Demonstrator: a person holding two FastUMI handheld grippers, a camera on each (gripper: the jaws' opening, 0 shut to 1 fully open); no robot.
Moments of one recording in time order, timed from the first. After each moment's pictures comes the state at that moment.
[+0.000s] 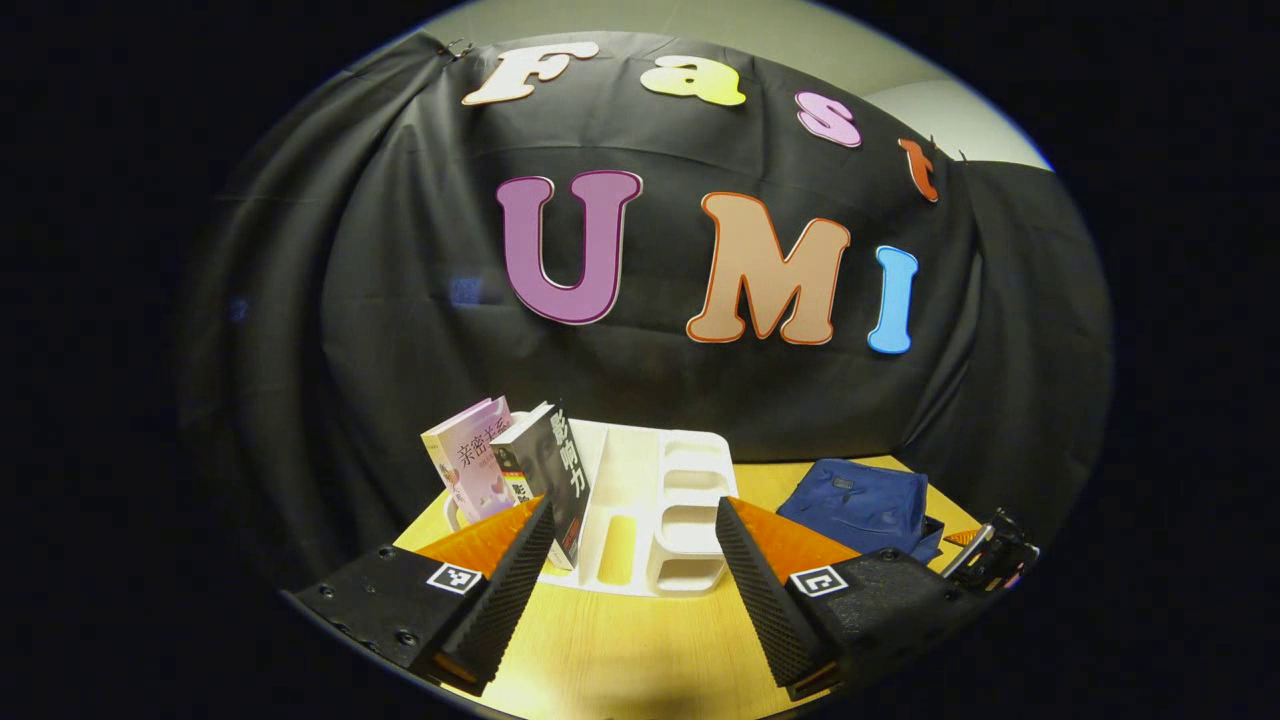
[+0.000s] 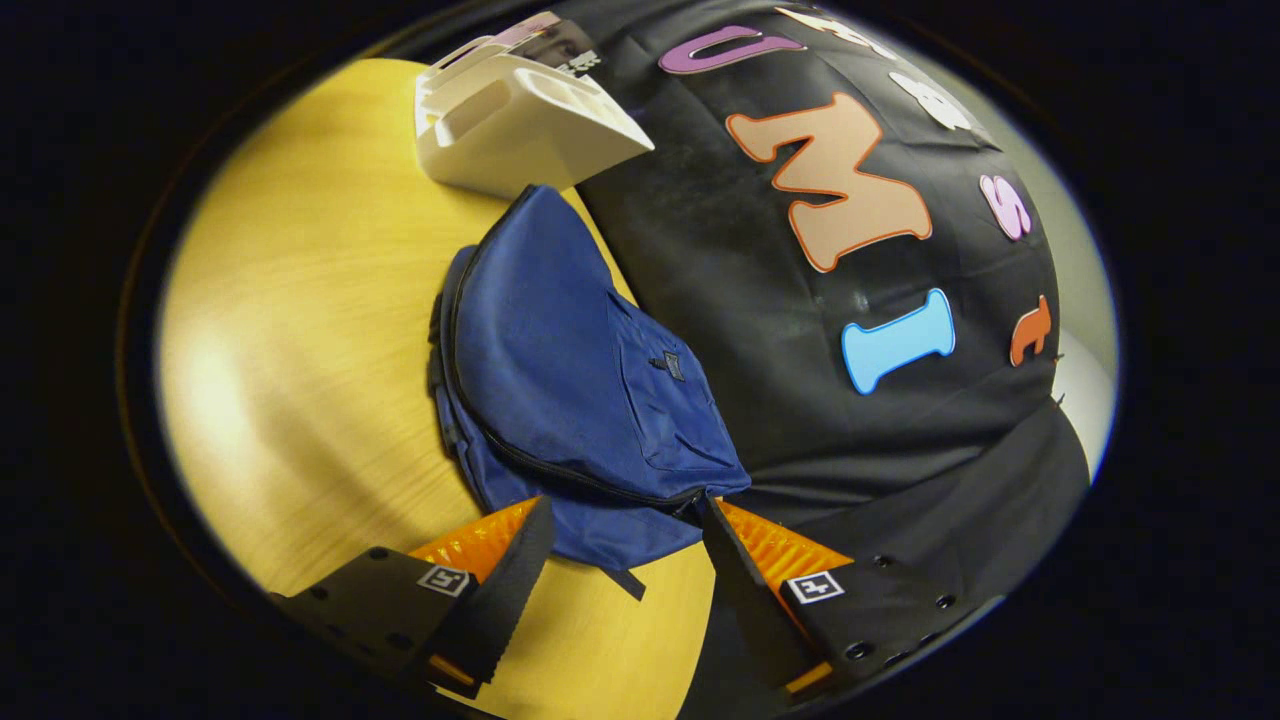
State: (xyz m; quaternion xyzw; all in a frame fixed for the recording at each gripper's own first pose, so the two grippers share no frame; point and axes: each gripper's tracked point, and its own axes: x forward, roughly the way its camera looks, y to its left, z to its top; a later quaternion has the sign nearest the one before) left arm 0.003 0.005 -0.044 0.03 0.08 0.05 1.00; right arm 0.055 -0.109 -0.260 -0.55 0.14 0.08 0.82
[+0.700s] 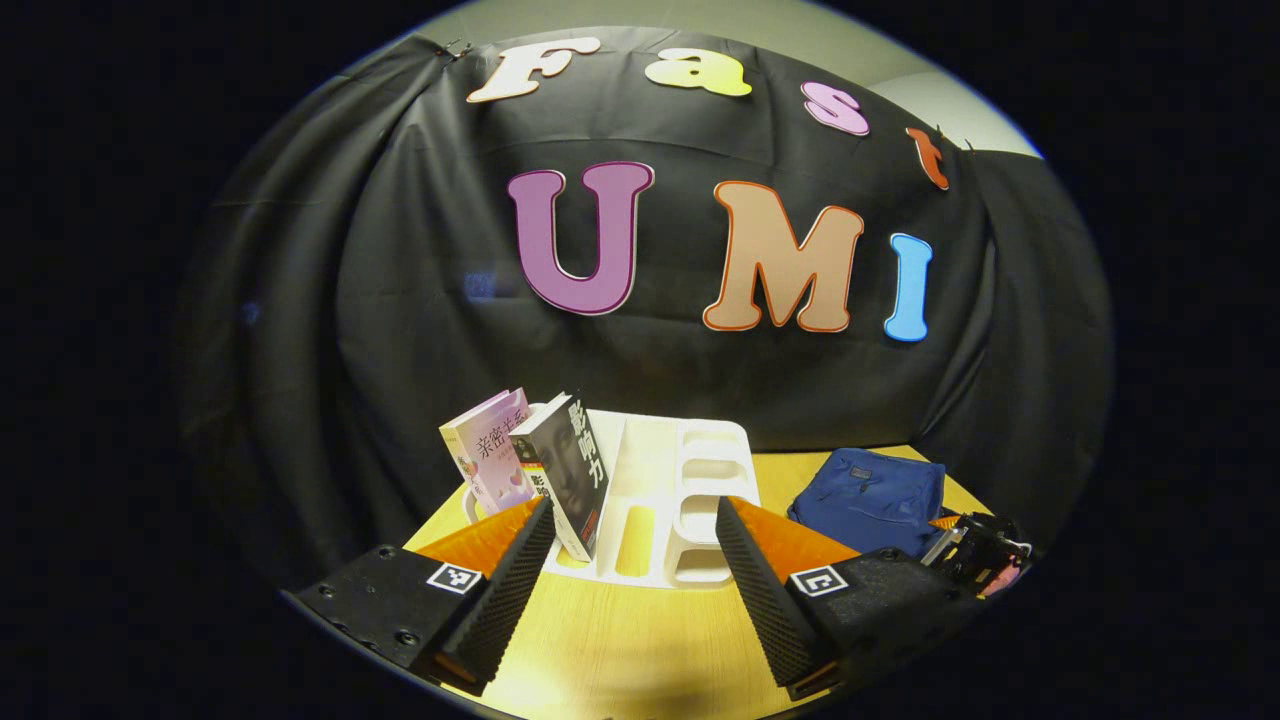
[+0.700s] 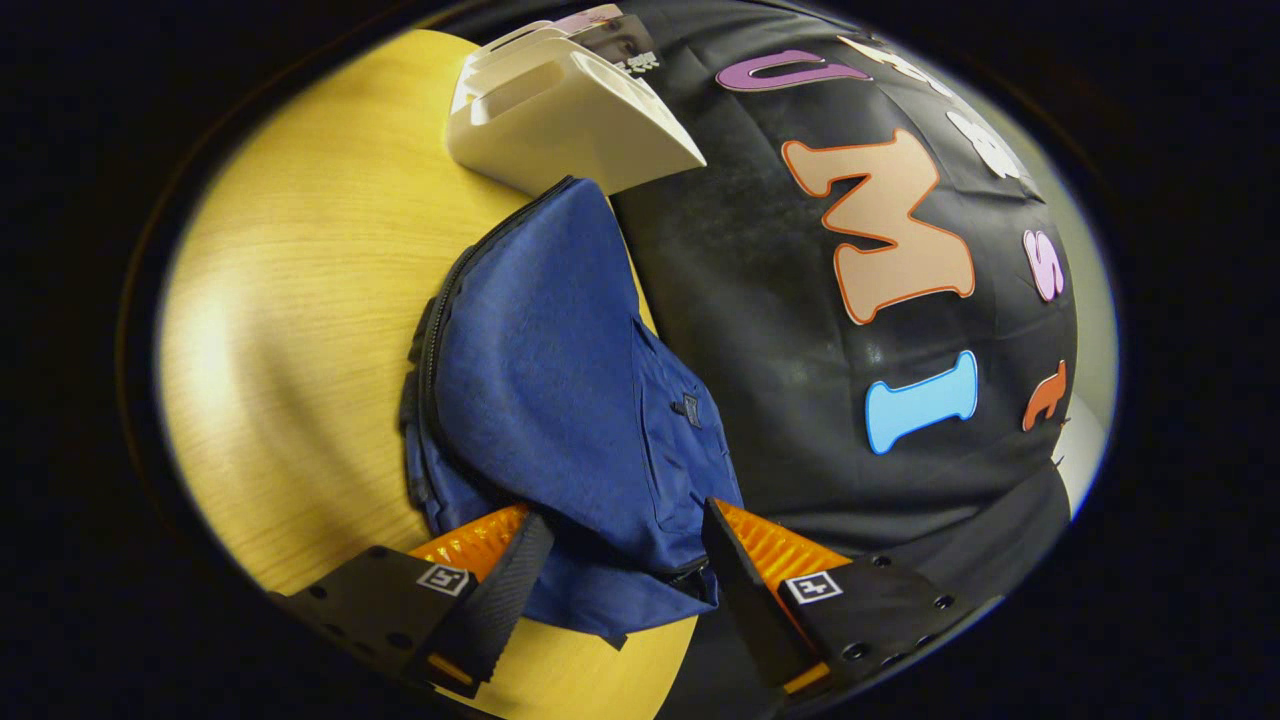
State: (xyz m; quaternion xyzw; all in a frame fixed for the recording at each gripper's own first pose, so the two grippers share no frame) left arm -0.003 0.014 -0.049 0.04 0.09 0.07 0.99; right arm 0.100 -0.063 -0.267 -0.57 0.10 0.12 0.81
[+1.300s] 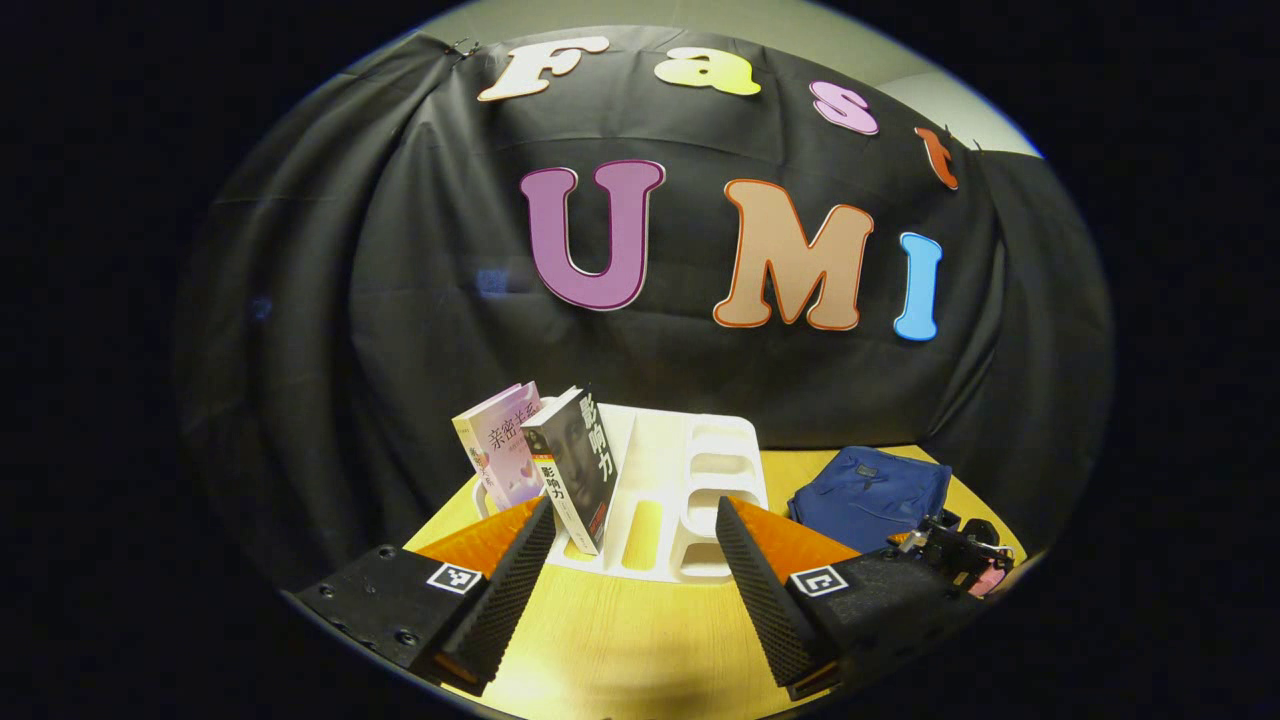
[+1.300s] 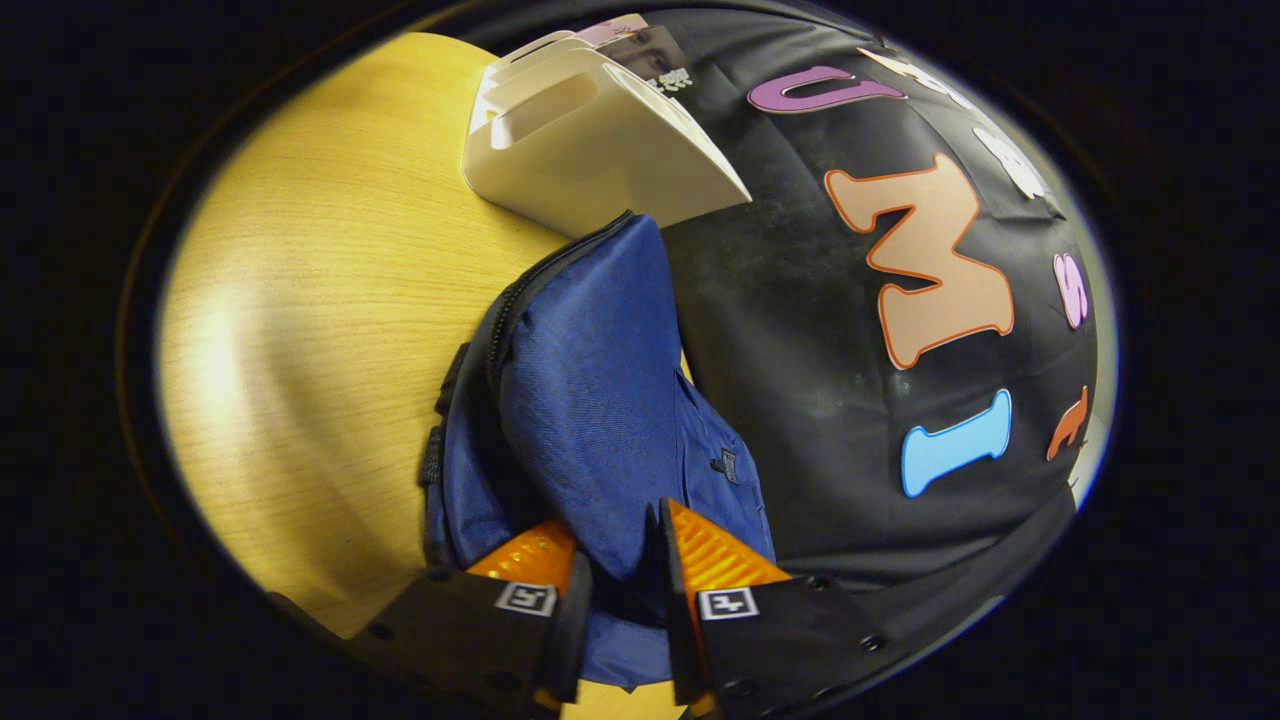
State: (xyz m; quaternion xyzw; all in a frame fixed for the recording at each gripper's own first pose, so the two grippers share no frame) left arm -0.011 0.017 -0.052 0.04 0.09 0.09 0.99; right arm 0.121 -0.014 -0.287 -0.58 0.08 0.17 0.79
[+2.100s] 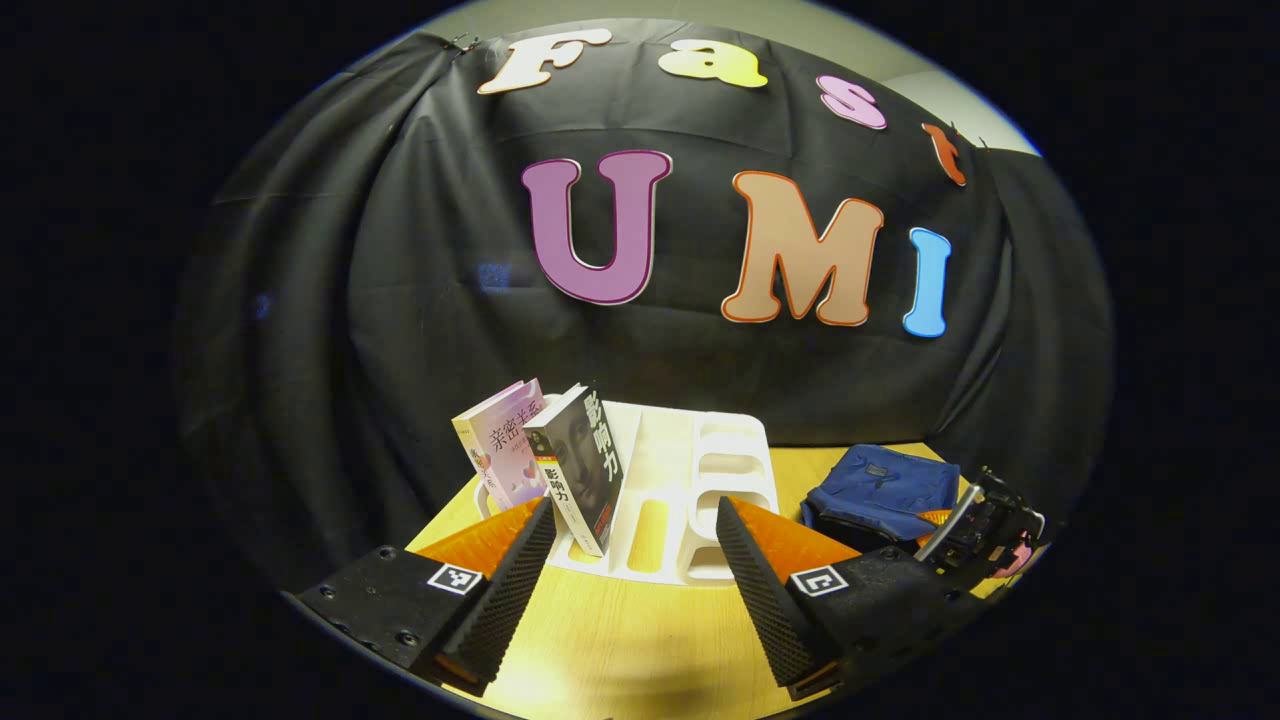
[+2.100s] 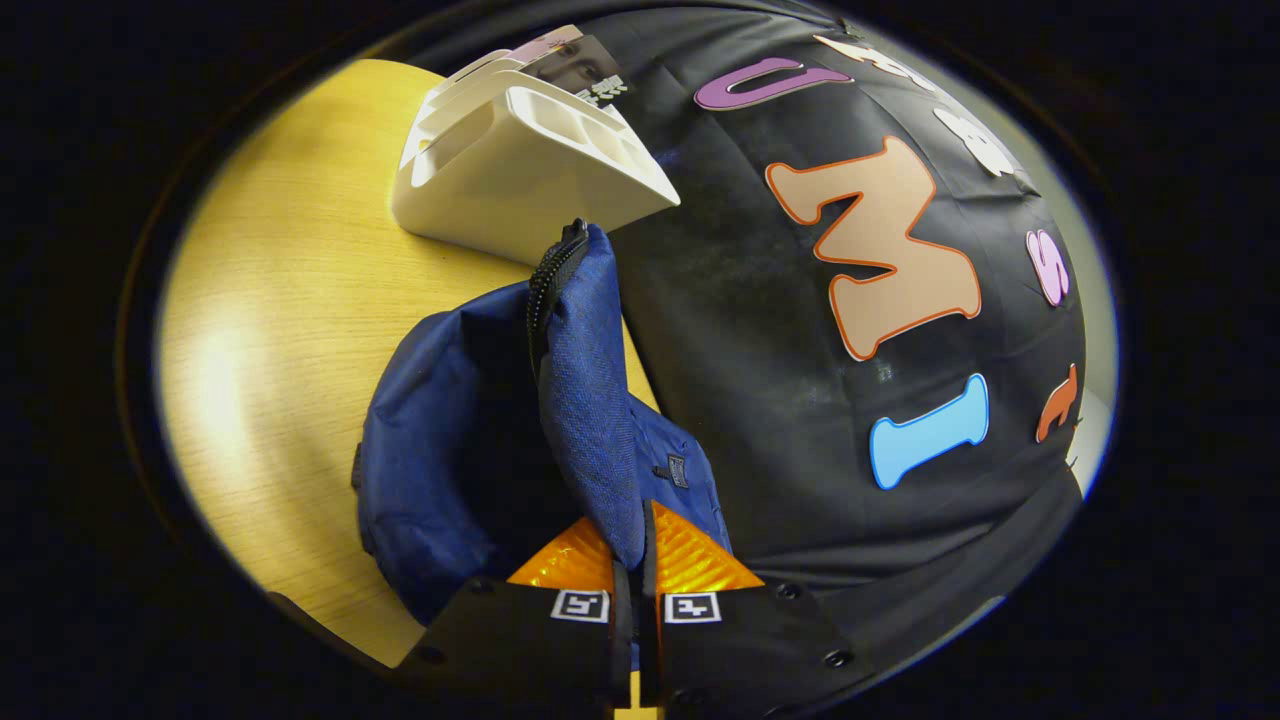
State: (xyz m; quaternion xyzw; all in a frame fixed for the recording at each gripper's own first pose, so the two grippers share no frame) left arm 0.008 0.032 -0.052 0.03 0.11 0.09 0.99; right arm 0.133 -0.027 -0.232 -0.54 0.08 0.16 0.82
